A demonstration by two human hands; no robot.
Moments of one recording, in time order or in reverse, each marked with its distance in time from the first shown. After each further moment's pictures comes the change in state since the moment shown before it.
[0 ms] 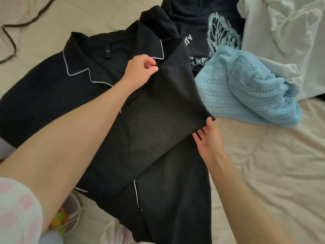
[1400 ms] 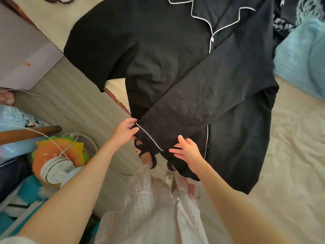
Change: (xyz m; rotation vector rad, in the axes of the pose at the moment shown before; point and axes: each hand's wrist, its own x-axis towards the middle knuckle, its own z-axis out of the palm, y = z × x) left_hand -0.350 -0.299 -0.063 -0.482 -0.262 -0.719; right_hand -0.144 0.296 0.002 -0.899 -0.066 0.254
